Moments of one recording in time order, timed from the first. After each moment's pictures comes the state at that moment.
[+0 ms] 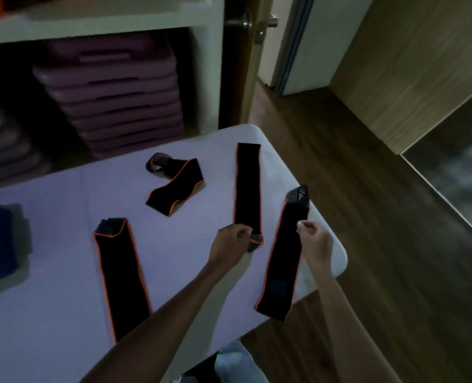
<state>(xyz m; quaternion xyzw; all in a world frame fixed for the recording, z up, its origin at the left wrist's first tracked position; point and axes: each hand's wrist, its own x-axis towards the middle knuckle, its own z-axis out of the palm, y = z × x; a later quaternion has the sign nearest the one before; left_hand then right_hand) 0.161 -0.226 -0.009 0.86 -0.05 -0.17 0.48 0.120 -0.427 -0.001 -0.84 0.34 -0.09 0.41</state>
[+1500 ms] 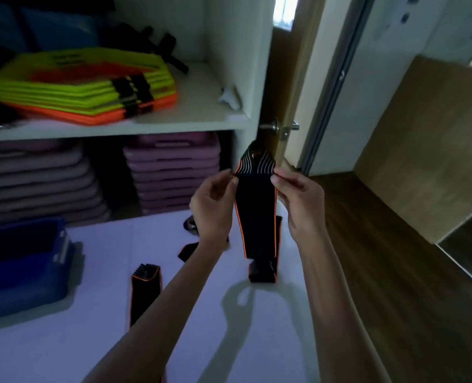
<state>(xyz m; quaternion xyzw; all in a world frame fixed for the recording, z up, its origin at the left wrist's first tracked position) 0.196 -0.176 0.229 0.64 0.05 0.25 0.72 0.204 -0.310 0.255 -0.60 0.04 -0.13 0.79</state>
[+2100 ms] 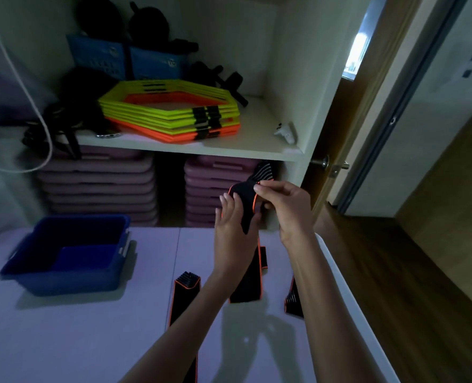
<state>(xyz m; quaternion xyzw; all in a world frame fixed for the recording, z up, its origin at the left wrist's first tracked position) 0.170 -0.102 0.219 0.83 0.02 0.27 0.48 0.205 -0.190 0.288 -0.66 -0.02 -0.06 0.75</state>
